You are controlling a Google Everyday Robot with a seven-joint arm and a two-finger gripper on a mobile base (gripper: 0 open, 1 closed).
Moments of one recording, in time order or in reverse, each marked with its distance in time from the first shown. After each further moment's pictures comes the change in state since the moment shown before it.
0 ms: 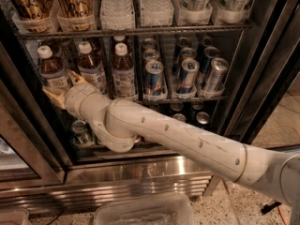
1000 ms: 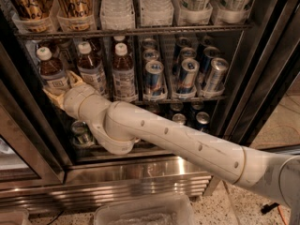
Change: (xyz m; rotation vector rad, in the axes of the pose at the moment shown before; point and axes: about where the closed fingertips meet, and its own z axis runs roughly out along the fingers) arm -0.007 0.004 -0.003 0.002 -0.026 -0.014
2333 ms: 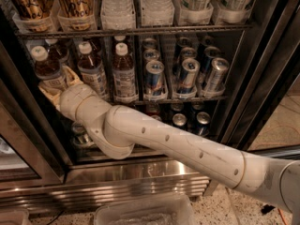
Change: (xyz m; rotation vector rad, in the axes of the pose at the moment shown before) arm -0.025 0.011 -0.010 0.004 -0.082 -0.056
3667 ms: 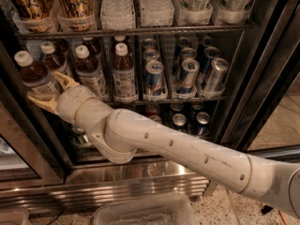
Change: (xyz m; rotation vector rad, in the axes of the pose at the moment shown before) arm -0.021 0.012 -0.014 -0.018 -0.037 -0.044
